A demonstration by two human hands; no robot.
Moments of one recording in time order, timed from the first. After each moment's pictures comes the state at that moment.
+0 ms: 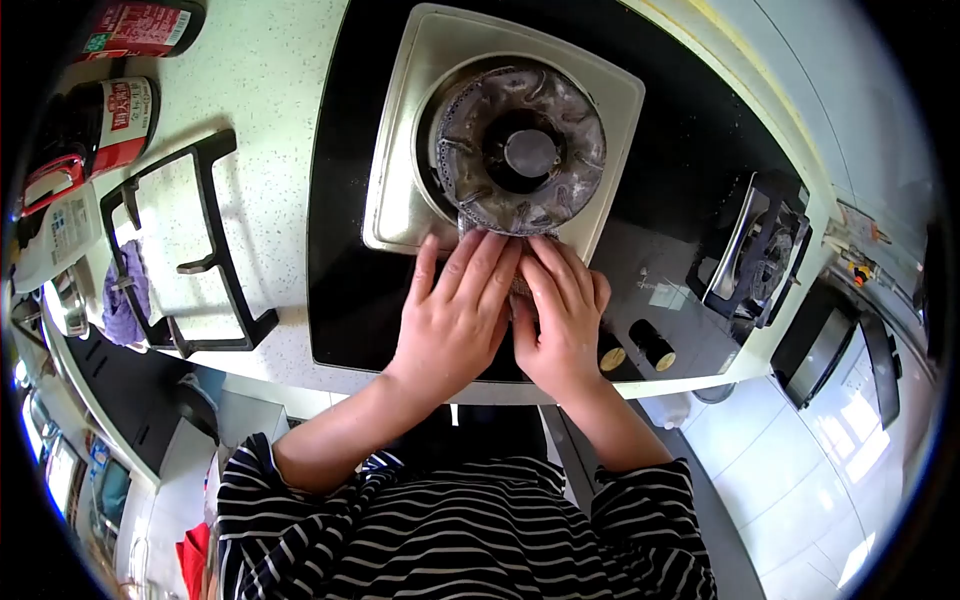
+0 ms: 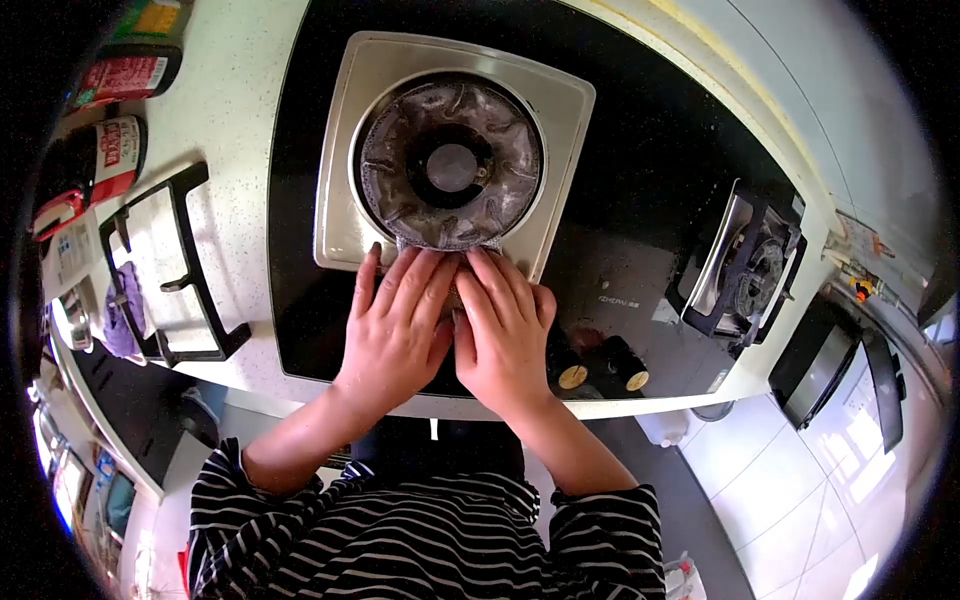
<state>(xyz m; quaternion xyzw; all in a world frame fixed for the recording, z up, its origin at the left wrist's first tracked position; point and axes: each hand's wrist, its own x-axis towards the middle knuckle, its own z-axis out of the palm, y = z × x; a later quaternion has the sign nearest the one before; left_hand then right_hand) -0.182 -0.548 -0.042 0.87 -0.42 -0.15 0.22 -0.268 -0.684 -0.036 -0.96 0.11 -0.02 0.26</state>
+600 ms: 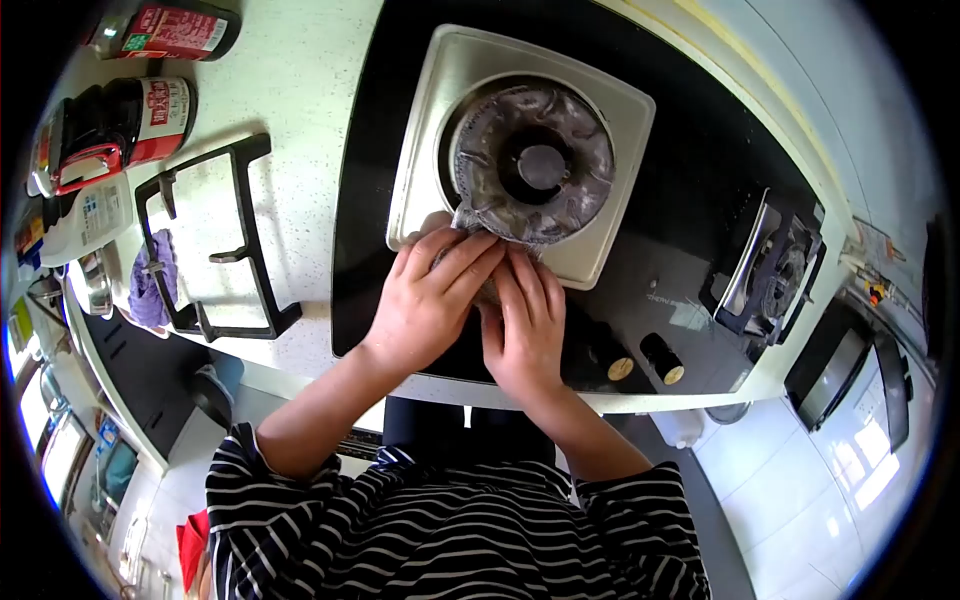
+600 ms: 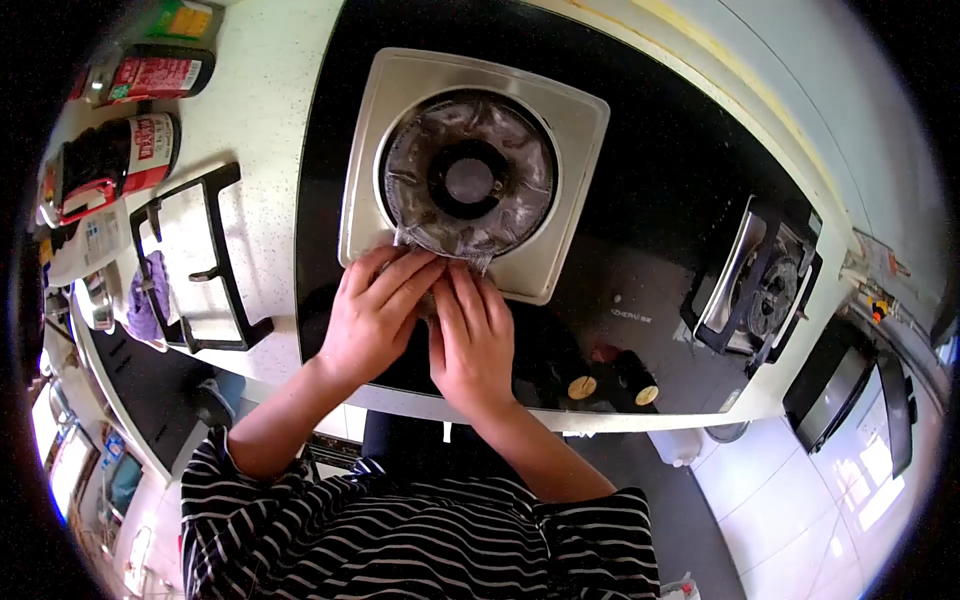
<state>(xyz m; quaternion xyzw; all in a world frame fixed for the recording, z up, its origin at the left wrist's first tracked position) -0.147 -0.526 -0.050 0.84 -0.45 -0.11 0.28 -0.260 -0.641 -0.054 -0.94 0.14 -0.08 0.32</state>
